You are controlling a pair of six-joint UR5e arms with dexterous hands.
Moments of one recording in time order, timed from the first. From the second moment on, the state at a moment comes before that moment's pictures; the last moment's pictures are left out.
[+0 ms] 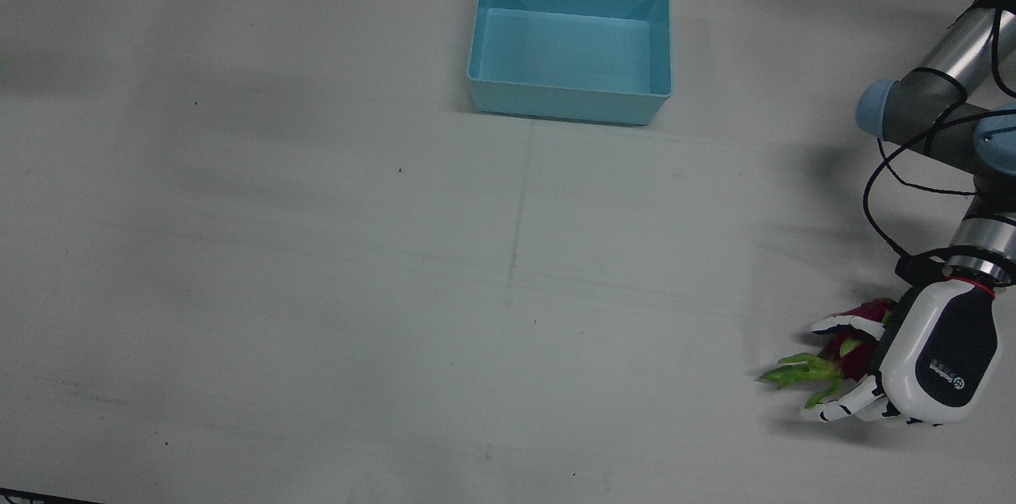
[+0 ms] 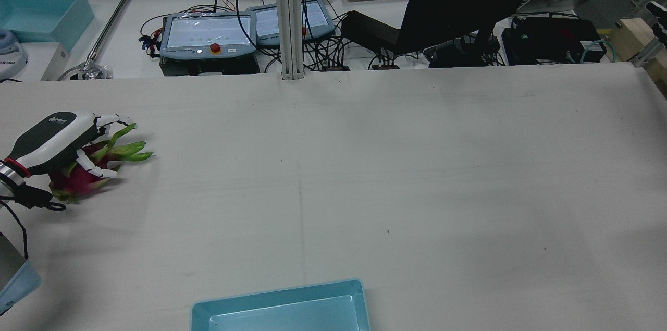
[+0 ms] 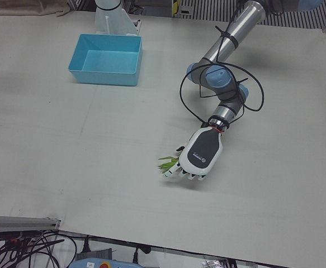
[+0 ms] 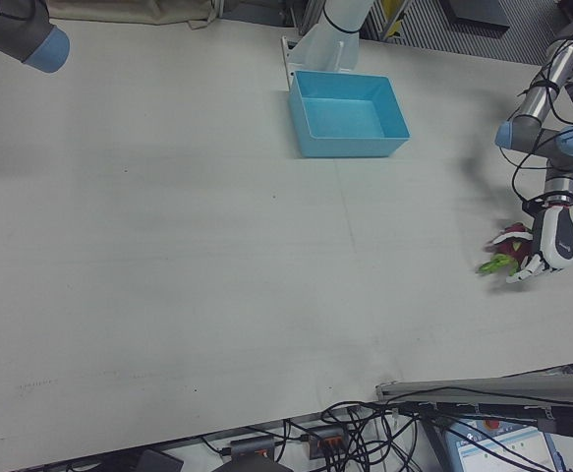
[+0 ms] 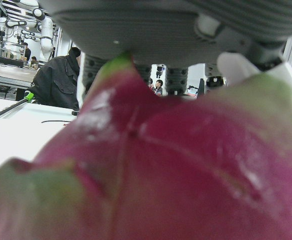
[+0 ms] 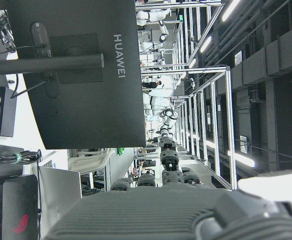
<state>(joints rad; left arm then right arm) -0.88 -1.82 -1.46 -0.06 1.31 1.50 1.44 -1.54 1.60 -3.20 -1.45 0.08</state>
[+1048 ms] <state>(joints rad) -0.88 -1.83 -1.53 0.04 1.35 1.49 1.44 -1.54 1.60 -3.20 -1.45 0.08</state>
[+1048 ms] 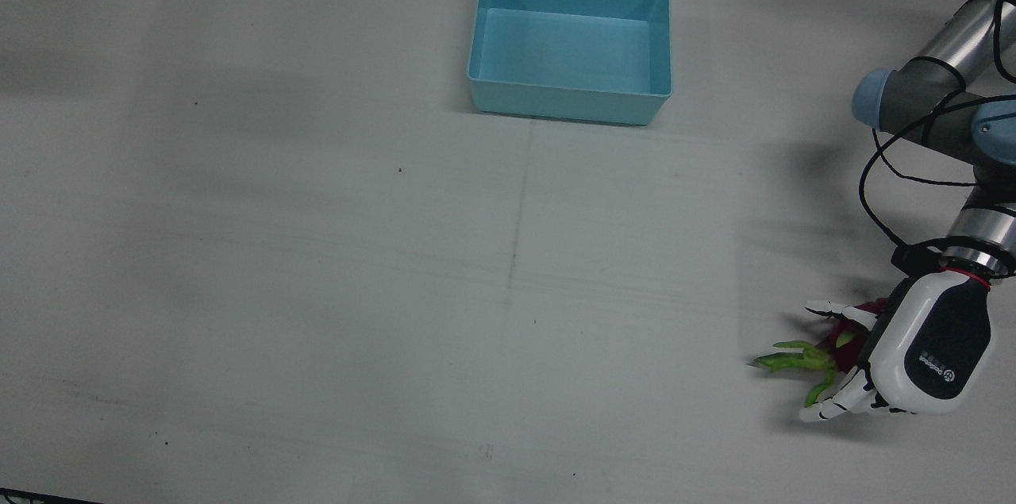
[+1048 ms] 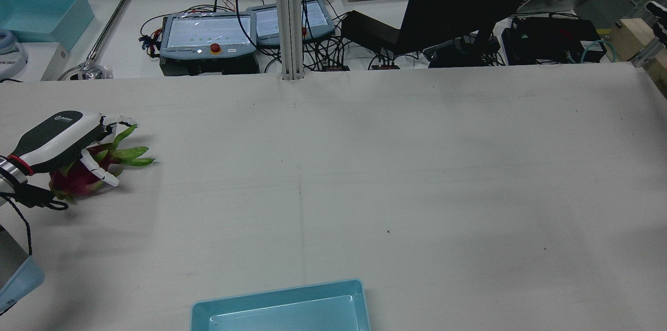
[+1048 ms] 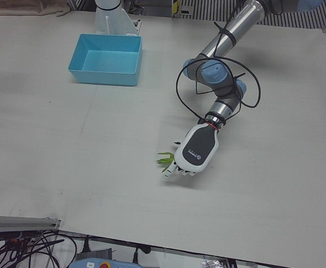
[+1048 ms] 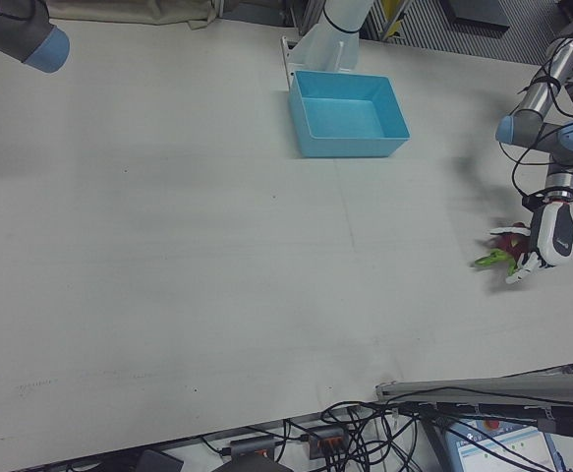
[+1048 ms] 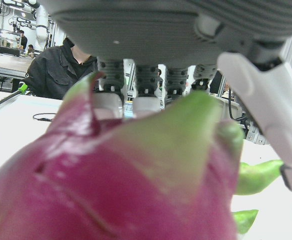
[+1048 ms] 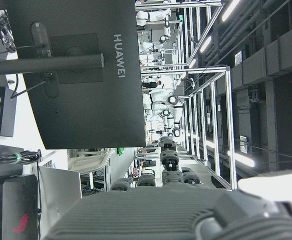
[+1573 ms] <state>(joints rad) -0.89 -1.83 -1.62 0.17 1.40 1.49 1.44 -1.54 1.60 -3.20 -1.45 0.08</state>
